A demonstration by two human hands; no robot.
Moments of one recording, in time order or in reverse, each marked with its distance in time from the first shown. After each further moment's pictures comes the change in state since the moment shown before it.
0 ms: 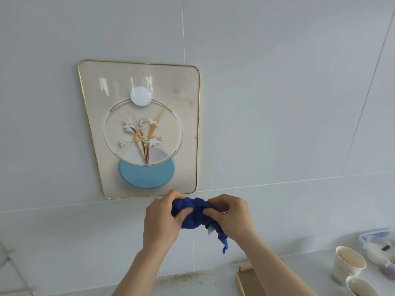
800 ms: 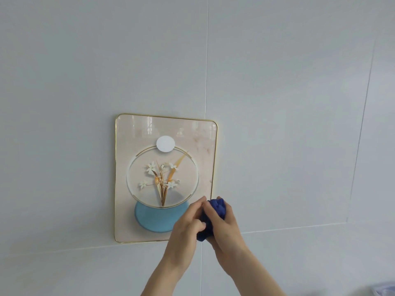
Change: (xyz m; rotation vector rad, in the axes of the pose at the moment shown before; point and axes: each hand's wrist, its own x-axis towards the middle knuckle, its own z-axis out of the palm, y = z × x) left_hand 0.029 0.062 -0.072 -0.782 -0.294 -0.060; right_hand 0.012 -0.109 0.047 0.796 -0.012 0.076
